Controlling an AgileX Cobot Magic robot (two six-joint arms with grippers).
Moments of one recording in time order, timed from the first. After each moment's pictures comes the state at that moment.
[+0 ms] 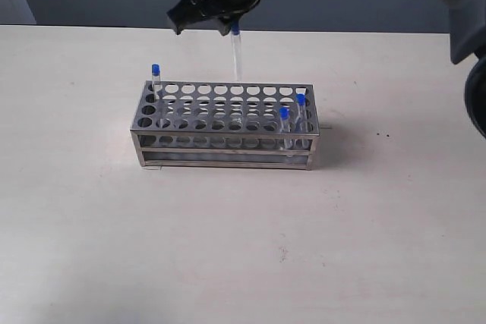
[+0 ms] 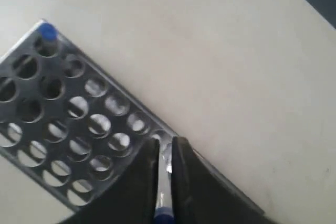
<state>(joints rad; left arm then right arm) -0.06 0.00 0.00 0.22 0.25 -0.04 0.84 2.17 -2.18 -0.17 1.21 -0.03</state>
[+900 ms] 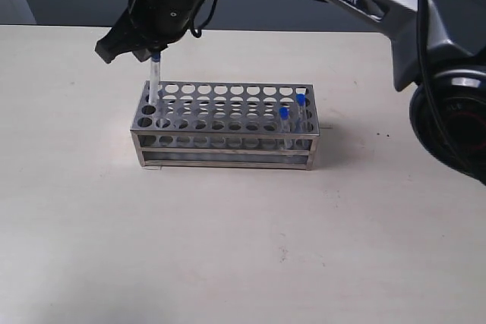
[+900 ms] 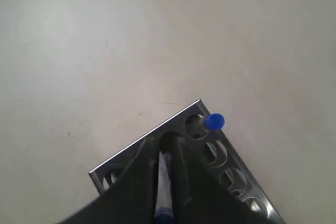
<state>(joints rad) -0.06 0.00 0.00 0.22 0.25 -0.04 0.89 2.26 -2.19 0.17 0.98 -0.27</state>
